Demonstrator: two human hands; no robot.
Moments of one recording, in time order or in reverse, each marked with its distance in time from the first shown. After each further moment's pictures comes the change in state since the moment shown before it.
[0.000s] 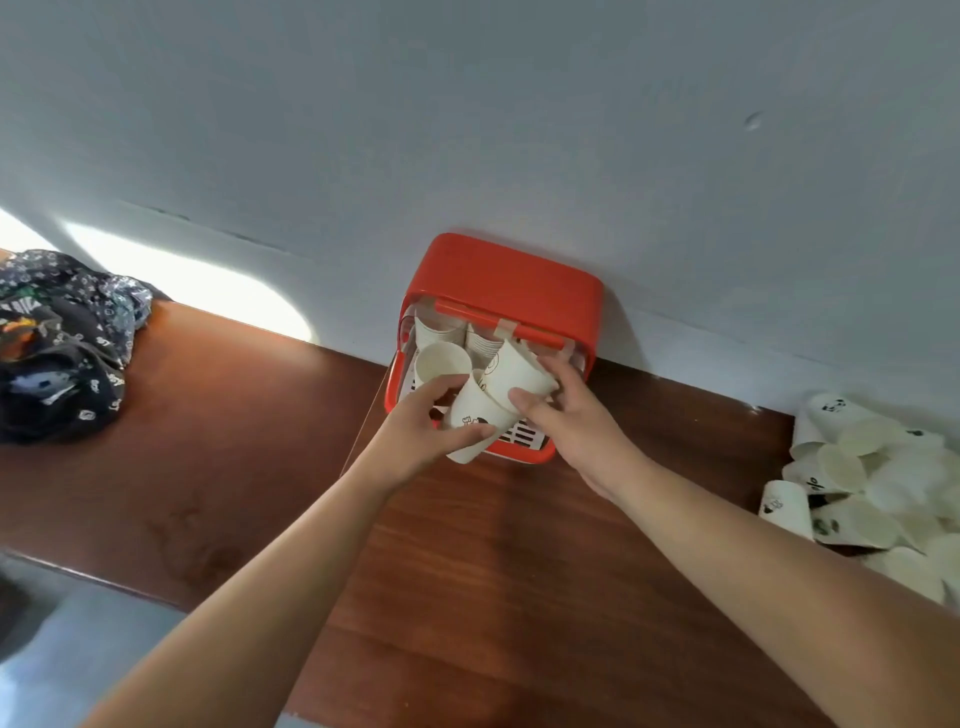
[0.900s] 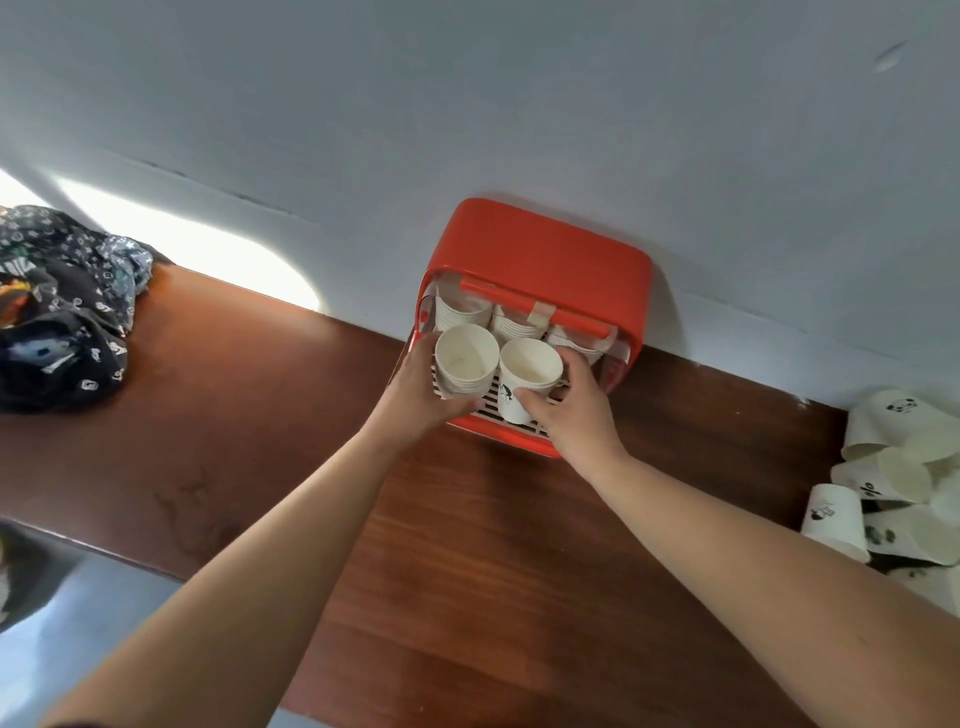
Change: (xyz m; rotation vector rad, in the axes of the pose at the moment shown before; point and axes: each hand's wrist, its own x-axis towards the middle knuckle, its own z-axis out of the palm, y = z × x) left_hand 0.064 -0.075 -0.021 0.185 0.122 -0.032; right_hand 0.061 0.054 0.029 -0.305 0.245 -0.050
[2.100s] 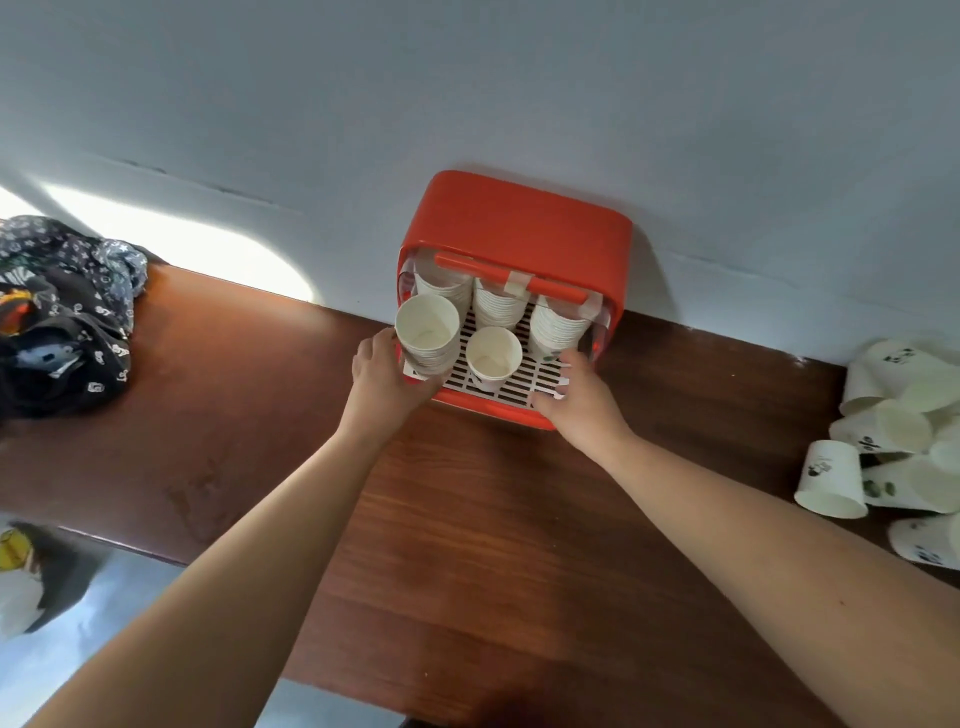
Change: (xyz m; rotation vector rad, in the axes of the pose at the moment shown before) left_hand -0.019 0.000 0.005 0.260 0.178 -0.144; right_hand -0.009 0.032 -0.020 -0.170 -0.107 0.105
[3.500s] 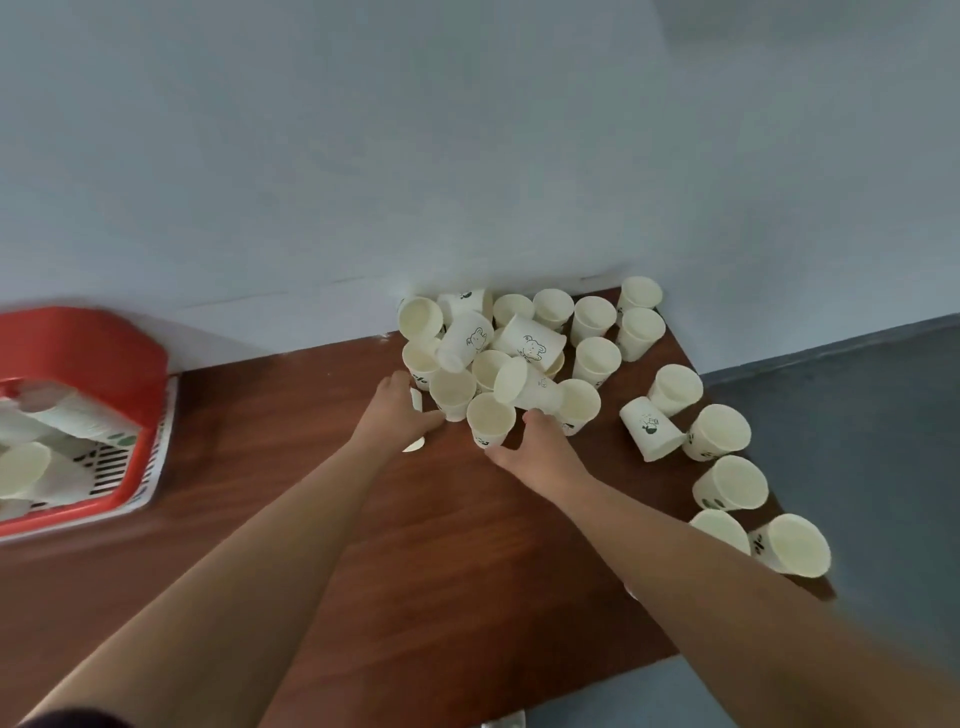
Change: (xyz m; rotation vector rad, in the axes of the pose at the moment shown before) left_hand -0.202 0.391 0.374 0.218 -0.462 0.318; right_hand -0.216 0.370 -0.331 0.023 0.271 0.326
